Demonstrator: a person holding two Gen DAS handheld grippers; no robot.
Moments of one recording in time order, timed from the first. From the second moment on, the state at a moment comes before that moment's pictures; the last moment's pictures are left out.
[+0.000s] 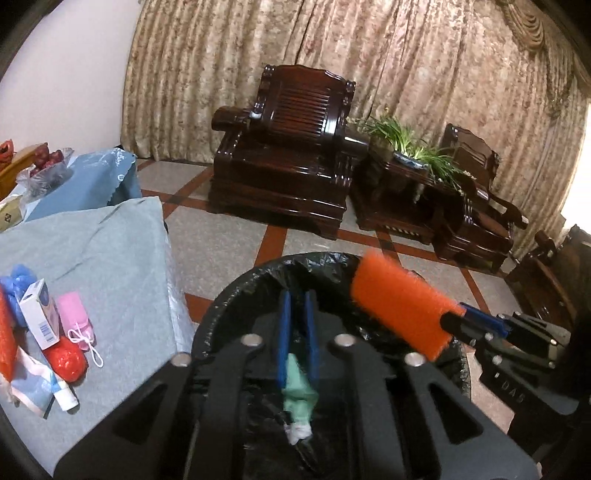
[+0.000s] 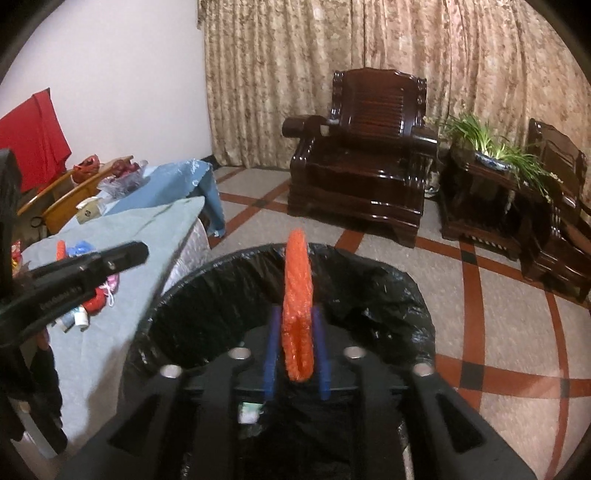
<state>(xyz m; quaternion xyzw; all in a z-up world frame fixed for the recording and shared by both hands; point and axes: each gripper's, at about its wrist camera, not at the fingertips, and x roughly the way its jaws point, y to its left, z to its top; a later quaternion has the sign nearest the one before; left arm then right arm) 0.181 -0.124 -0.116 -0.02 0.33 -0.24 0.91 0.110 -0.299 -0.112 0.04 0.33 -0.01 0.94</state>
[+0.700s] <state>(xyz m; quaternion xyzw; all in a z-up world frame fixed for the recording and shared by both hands) 0.138 0.027 -0.083 -0.03 0.29 -0.06 0.96 0.124 -0.221 -0.094 0.03 0.29 0.05 0.95</state>
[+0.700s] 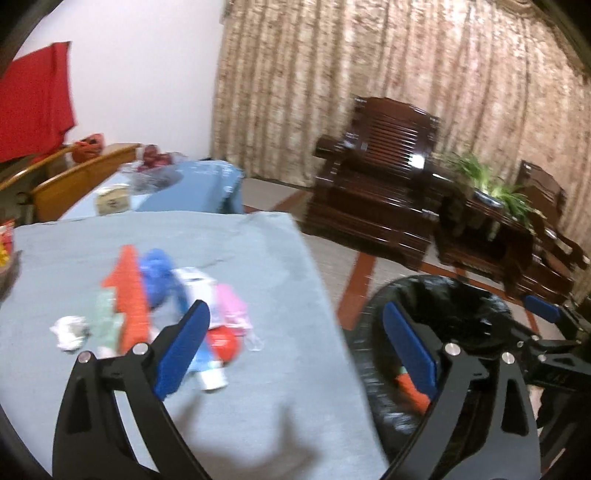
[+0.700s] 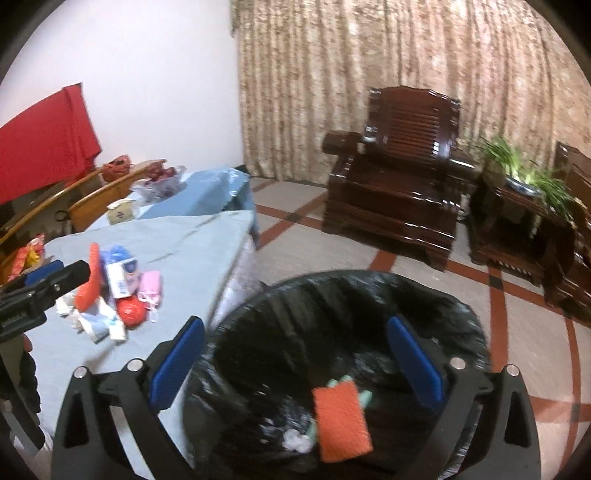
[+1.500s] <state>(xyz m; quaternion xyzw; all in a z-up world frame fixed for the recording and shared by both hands) 0.118 0.203 -0.118 -0.05 0.31 0.12 0.94 0.171 -0.058 -0.121 0.00 0.28 0.17 0.95</state>
